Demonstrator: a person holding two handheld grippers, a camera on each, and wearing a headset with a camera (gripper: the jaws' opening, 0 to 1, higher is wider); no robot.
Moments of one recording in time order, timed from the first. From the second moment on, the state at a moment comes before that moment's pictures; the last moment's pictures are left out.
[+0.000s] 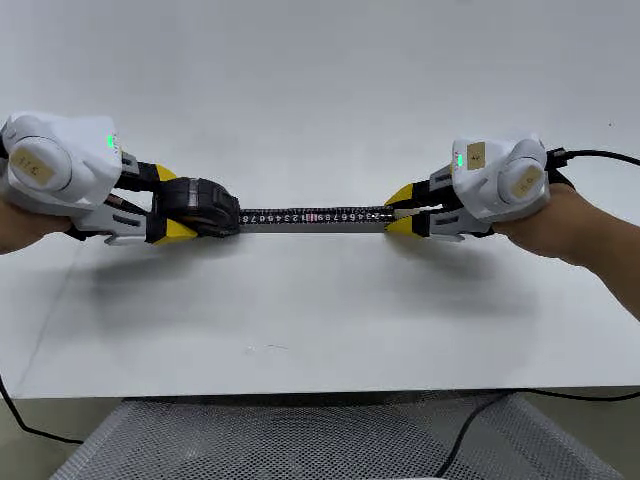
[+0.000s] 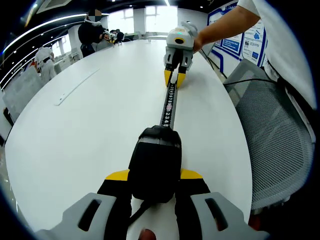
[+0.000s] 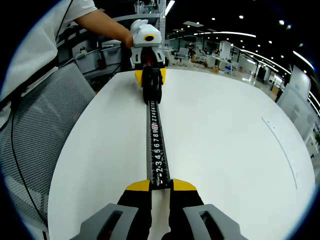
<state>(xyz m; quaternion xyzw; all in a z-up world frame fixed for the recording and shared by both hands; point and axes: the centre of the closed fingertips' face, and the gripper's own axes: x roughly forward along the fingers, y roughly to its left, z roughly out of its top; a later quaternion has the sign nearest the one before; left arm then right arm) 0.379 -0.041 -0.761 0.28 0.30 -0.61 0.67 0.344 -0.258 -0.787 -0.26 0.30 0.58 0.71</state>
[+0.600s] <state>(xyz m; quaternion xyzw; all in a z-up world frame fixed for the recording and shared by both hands) 0.380 -0.040 -0.760 0.28 0.30 -0.61 0.67 0.341 -0.295 -0.784 -0.27 0.32 0.56 0.71</state>
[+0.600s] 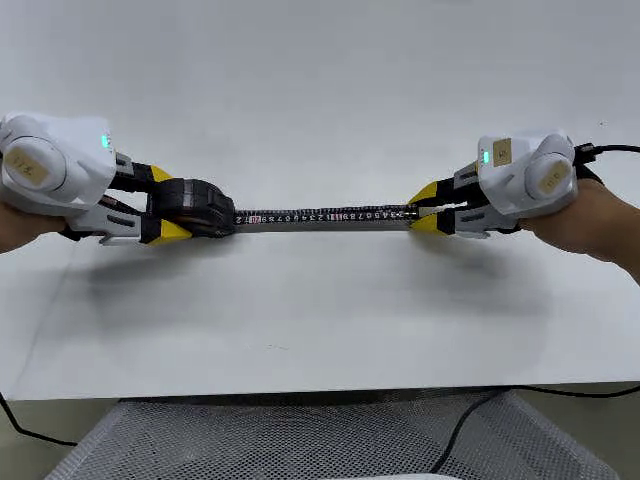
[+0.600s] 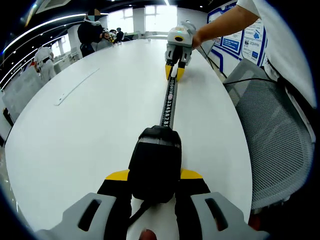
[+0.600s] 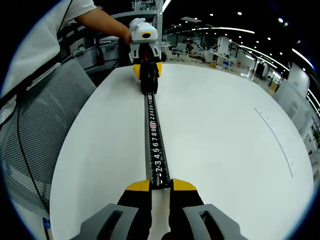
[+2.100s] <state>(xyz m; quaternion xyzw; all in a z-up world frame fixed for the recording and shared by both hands) 0.379 -0.040 -0.762 0.29 0.32 -0.60 0.68 0.336 -0.316 -0.788 -0.29 0.36 0.55 0.70</state>
